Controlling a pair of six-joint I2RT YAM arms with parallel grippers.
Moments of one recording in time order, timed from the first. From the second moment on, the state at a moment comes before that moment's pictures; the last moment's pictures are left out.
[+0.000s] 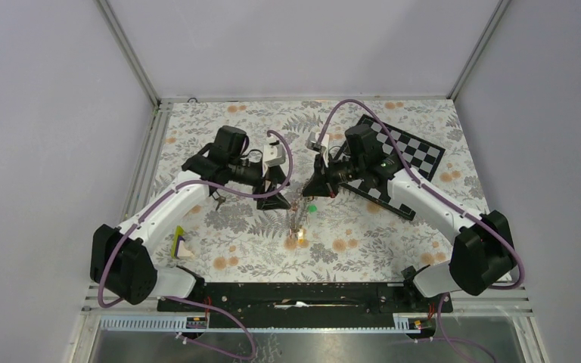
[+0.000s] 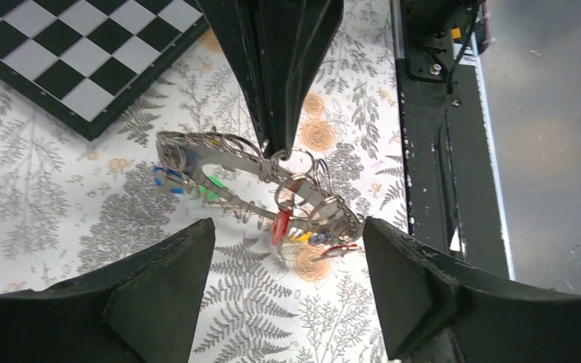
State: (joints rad) left arm -0.47 1.35 1.11 -0.52 1.00 0.50; right arm 0.55 1.44 1.09 -0.32 -0.92 -0.19
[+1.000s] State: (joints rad) left arm -0.49 1.52 1.11 -0.49 1.26 0.46; right arm 0.54 1.43 1.07 -0.31 -0.90 -0.18
